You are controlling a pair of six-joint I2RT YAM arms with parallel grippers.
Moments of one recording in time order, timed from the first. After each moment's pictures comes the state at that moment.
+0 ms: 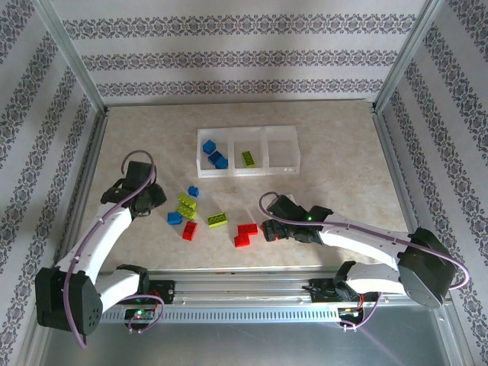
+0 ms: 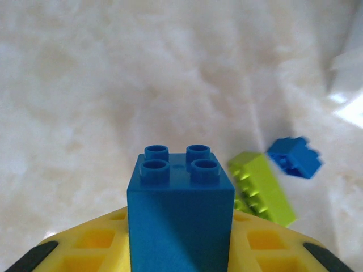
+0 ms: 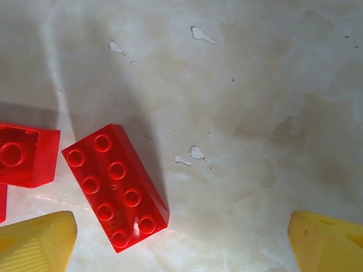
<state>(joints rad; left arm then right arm) -0.14 1.10 0.79 -0.71 -0.10 -0.60 0.87 1.22 0.65 -0.61 0.20 0.60</state>
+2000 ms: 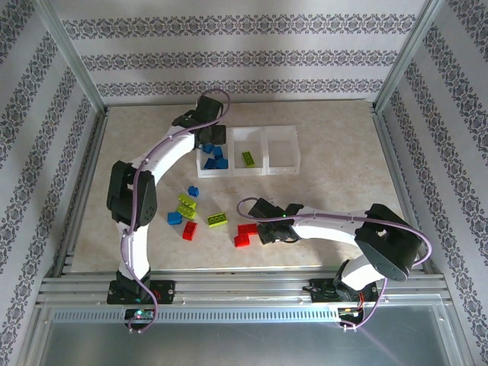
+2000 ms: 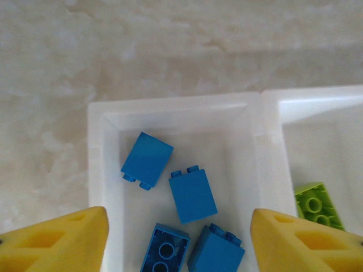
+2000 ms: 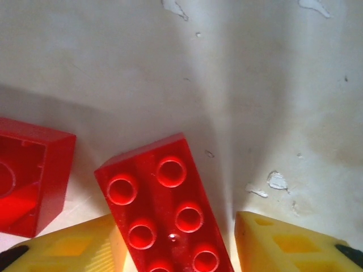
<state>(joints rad) -0.38 2.00 1.74 -0.65 -0.20 -0.34 0.93 1.51 0.73 -0.54 0.18 0.58</state>
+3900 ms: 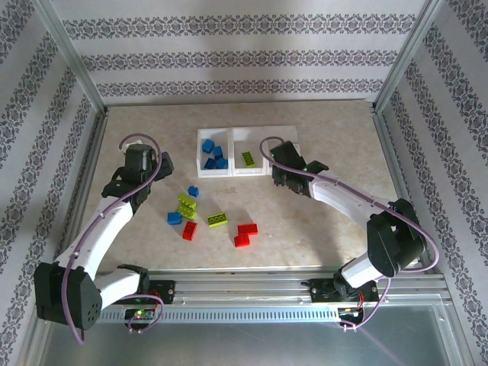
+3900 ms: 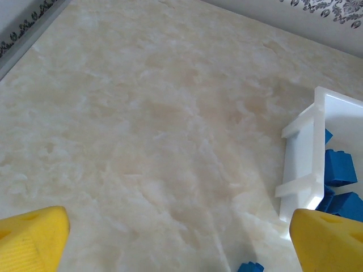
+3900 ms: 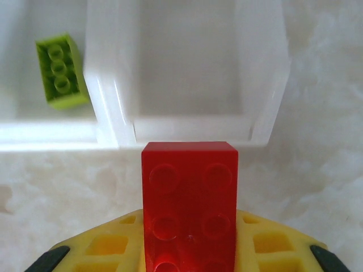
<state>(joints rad) -0.14 1.12 0.84 -0.41 -0.31 -0.47 0.56 1.52 1.07 -0.51 0.30 0.48</state>
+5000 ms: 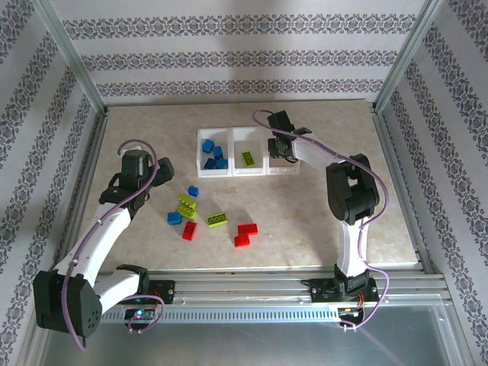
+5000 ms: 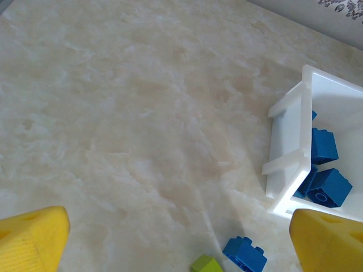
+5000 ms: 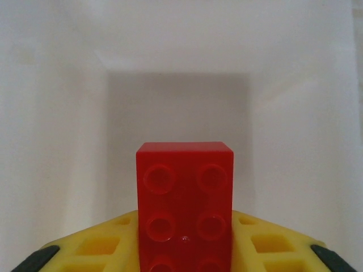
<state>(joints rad) -0.12 1.07 0.79 -0.41 -0.20 -0.49 0.38 2.05 1.54 -0.54 0.20 0.32</state>
